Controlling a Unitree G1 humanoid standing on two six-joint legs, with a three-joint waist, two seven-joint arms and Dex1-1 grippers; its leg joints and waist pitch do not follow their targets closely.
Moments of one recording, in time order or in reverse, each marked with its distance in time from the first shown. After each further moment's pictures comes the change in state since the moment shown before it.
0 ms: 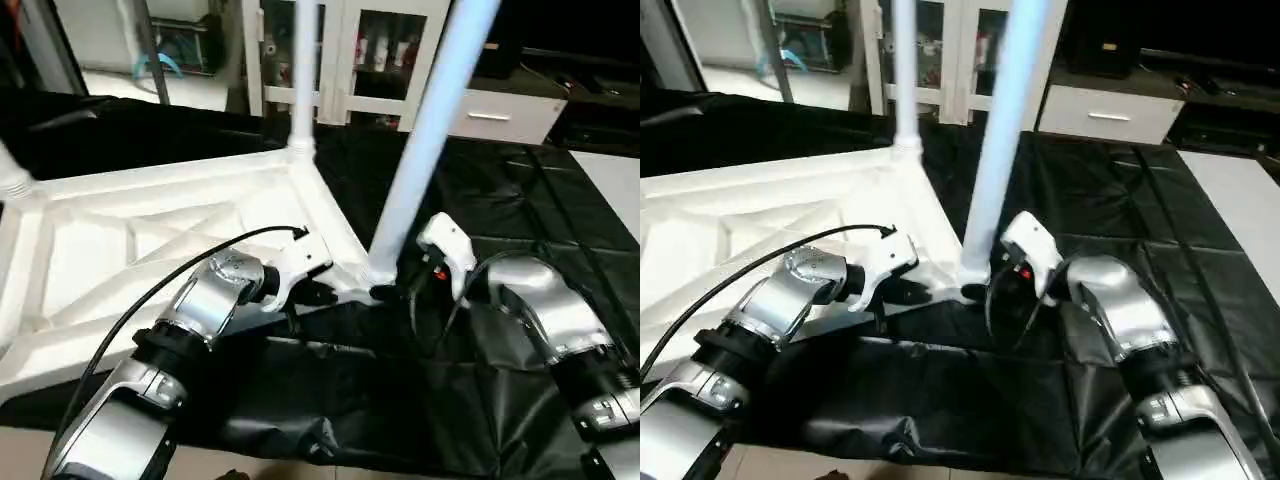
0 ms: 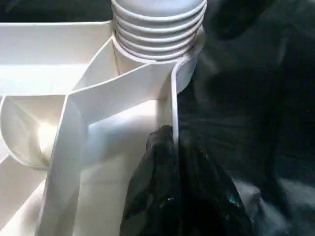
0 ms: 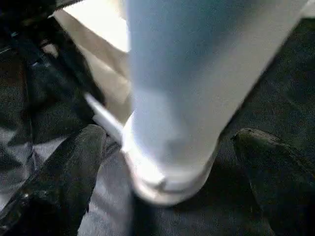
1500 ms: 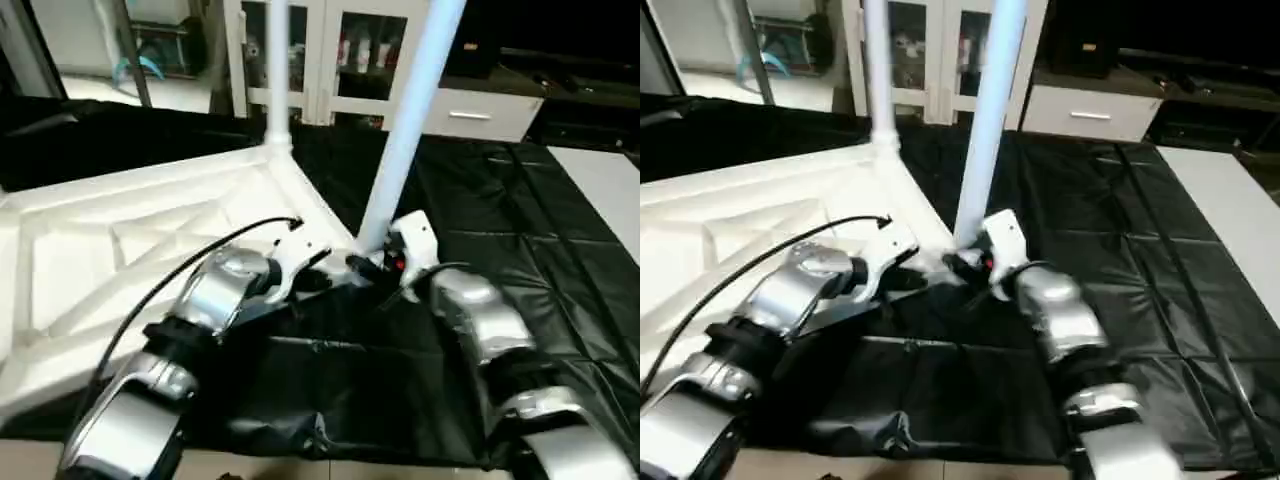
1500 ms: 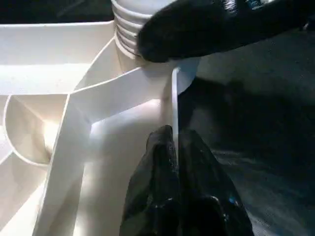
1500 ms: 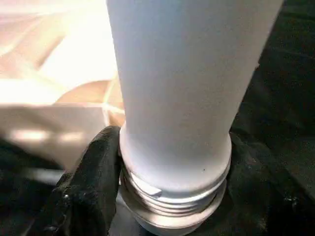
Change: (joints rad) left arm -0.067 -0.083 0.068 0.115 0.022 0.054 0.226; right arm -0.014 0.368 -0.187 0.195 -0.025 -0.071 -0.597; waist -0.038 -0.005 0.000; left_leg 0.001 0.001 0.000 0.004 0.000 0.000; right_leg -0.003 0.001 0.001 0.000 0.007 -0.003
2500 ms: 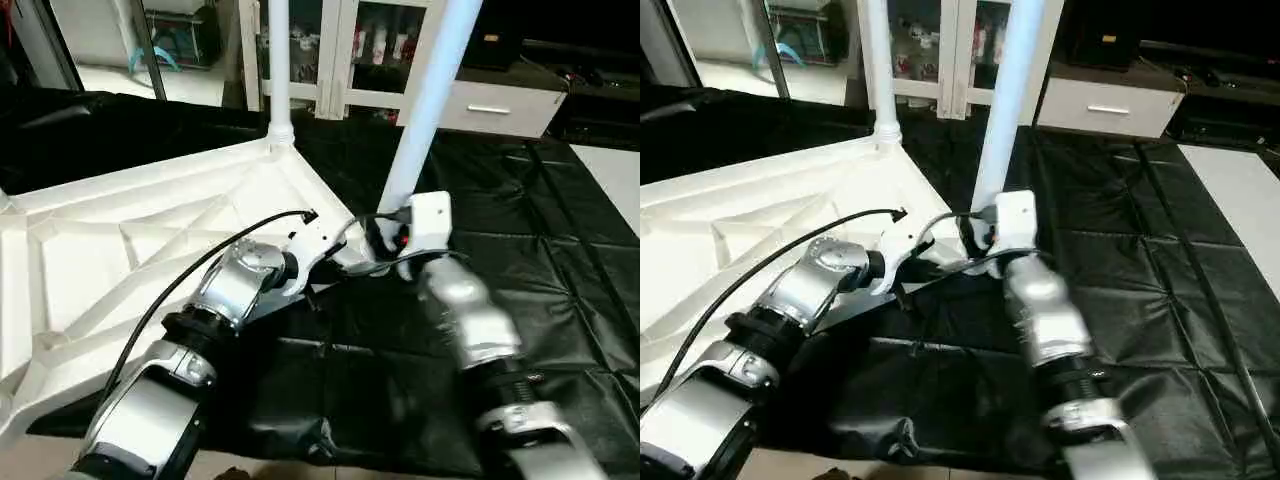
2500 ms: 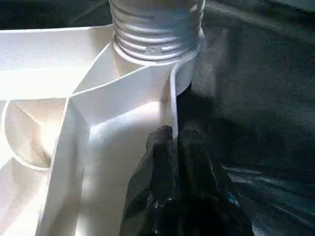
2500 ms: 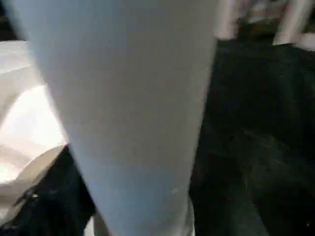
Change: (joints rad) left arm -0.034 -0.022 -0.005 0.062 -0.002 -0.072 -0.024; right arm 0.040 -0.030 -0.045 -0.185 0.024 0.037 -0.112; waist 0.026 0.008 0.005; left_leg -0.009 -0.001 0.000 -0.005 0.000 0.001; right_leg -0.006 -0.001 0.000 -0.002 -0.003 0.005
